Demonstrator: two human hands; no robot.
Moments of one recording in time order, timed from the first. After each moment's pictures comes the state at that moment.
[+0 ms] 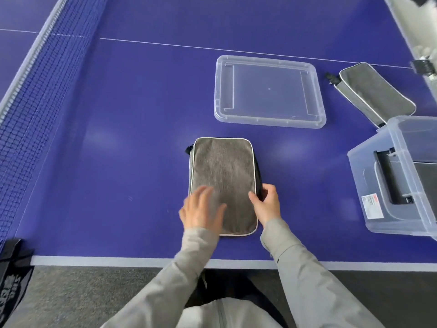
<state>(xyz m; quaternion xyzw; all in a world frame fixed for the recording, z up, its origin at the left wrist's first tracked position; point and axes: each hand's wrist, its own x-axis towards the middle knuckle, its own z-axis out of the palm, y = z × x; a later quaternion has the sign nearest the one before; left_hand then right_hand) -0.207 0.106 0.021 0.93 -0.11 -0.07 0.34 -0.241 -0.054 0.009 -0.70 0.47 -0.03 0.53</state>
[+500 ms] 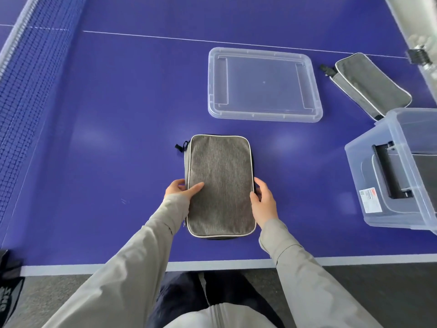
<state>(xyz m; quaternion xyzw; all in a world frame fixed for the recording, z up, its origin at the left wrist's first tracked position) -0.124 0.118 0.015 0.76 0.17 -0.36 0.52 -0.244 -0.053 -0.001 -0.73 0.45 0.02 0.51</state>
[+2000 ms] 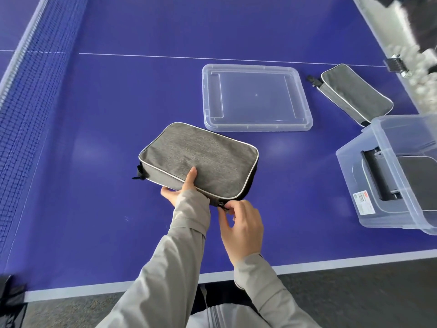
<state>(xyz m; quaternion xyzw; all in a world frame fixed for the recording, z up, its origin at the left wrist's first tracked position) -0.119 0.067 0.074 0.53 0.45 -0.17 0.70 -0.237 0.033 0.053 -0.90 0.28 -0.26 0.22</state>
